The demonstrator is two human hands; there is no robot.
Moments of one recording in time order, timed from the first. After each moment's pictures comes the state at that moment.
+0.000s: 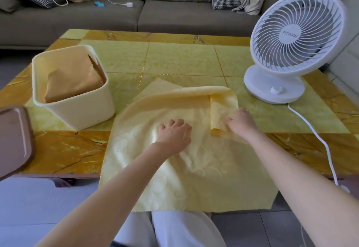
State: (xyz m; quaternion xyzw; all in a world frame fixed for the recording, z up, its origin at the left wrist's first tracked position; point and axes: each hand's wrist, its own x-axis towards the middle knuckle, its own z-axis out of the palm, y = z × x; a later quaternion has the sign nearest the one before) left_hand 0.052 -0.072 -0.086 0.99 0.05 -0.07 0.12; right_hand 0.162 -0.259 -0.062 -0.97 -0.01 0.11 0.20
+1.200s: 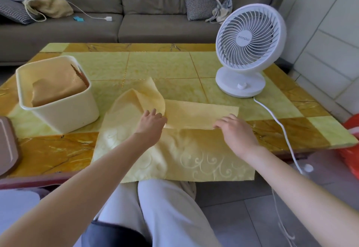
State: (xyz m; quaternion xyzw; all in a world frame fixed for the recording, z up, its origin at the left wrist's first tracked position) left_hand 0.035 -0.077 -0.054 1.00 -0.02 0.02 -0.08; right_hand 0.067 -0.334 -0.025 -0.94 -0.32 -0.09 0.07
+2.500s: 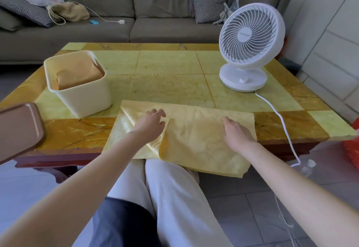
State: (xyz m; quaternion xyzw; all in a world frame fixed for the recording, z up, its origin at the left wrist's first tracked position) left_hand -0.026 -0.086 -0.040 0.98 0.10 0.01 0.15; right_hand 0.045 -0.346 -0.057 -0.97 -0.20 0.04 0.09
